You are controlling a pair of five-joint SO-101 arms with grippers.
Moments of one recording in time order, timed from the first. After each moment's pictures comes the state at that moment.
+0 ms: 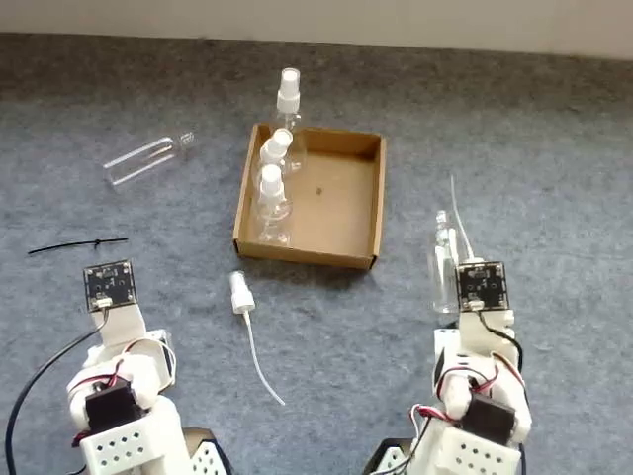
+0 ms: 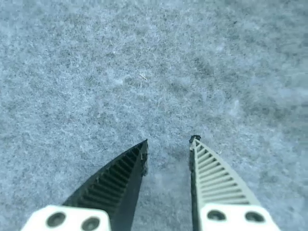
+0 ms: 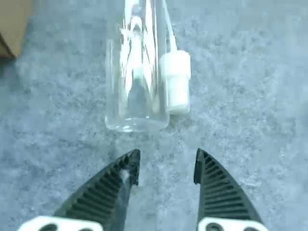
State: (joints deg) left arm -26.5 -103.3 96.0 75.5 -0.7; right arm 14.7 -103.9 86.8 67.6 24.9
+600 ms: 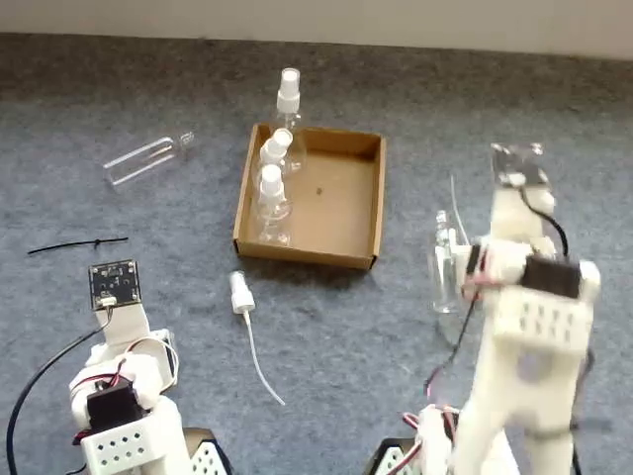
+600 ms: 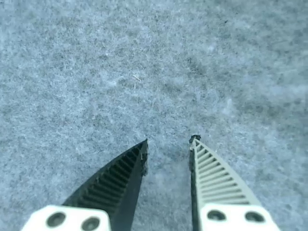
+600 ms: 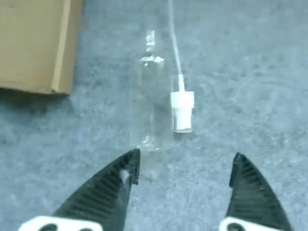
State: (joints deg) left arm -25.2 -103.3 96.0 75.5 -0.7; right arm 6.5 -32.0 24.7 81.9 18.9
